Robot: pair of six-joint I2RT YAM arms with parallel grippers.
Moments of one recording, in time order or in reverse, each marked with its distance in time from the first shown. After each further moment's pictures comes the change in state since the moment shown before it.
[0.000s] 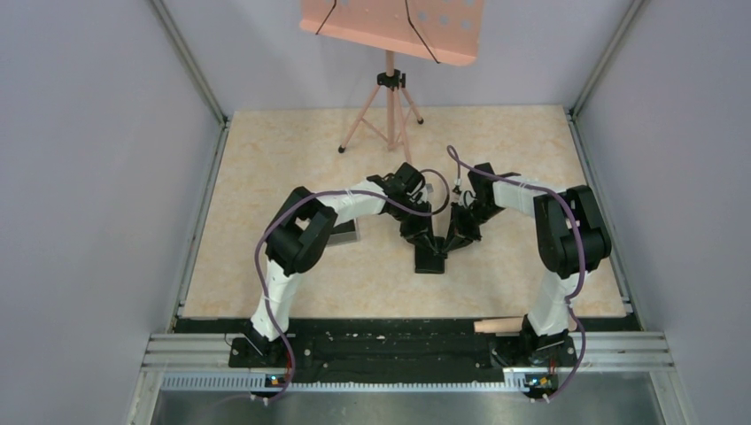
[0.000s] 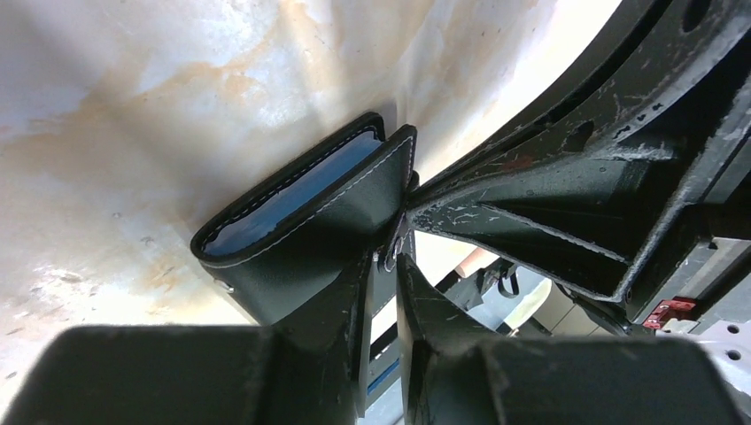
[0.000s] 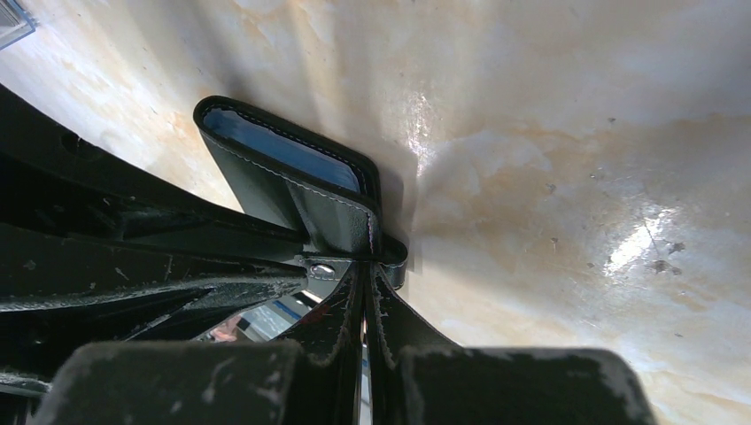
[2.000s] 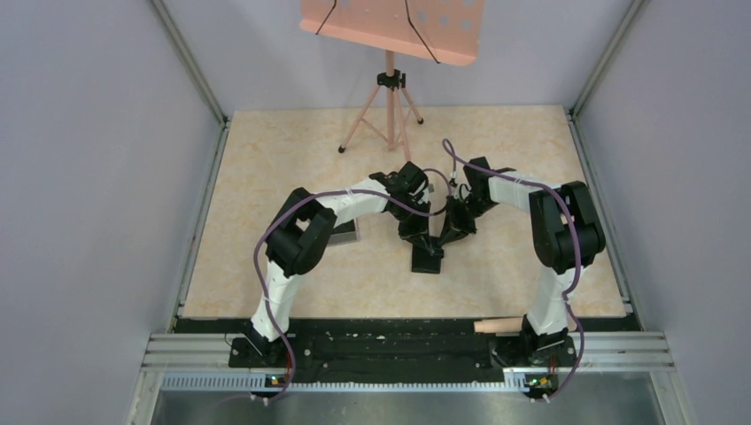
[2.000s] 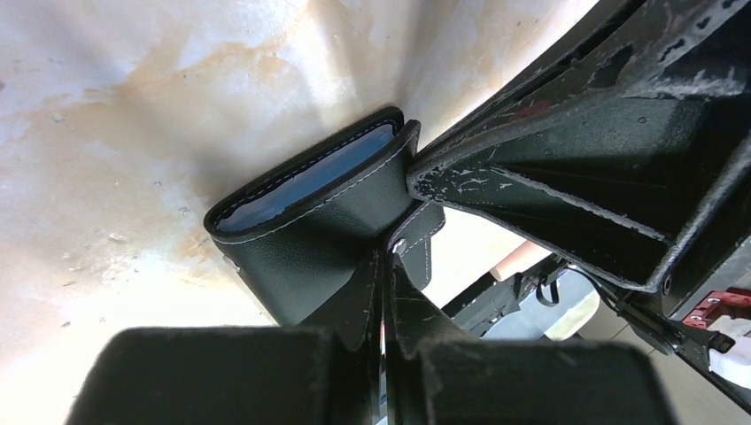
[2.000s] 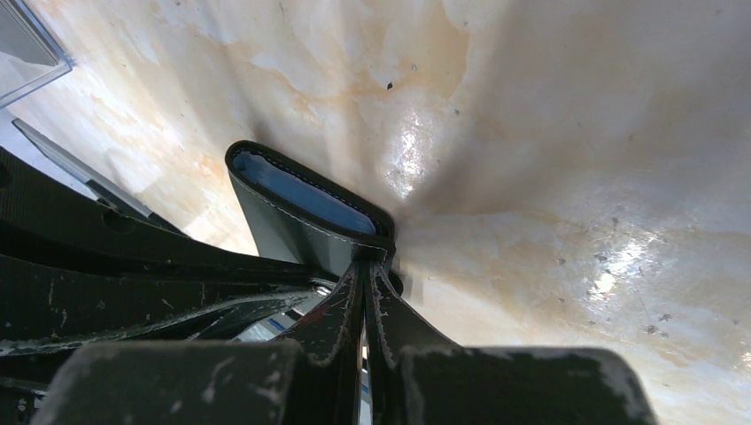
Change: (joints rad) left arm -0.013 -0.003 0.050 -0.108 -0.095 0.076; right arm 0.014 0.045 0.067 0.035 0.016 0.000
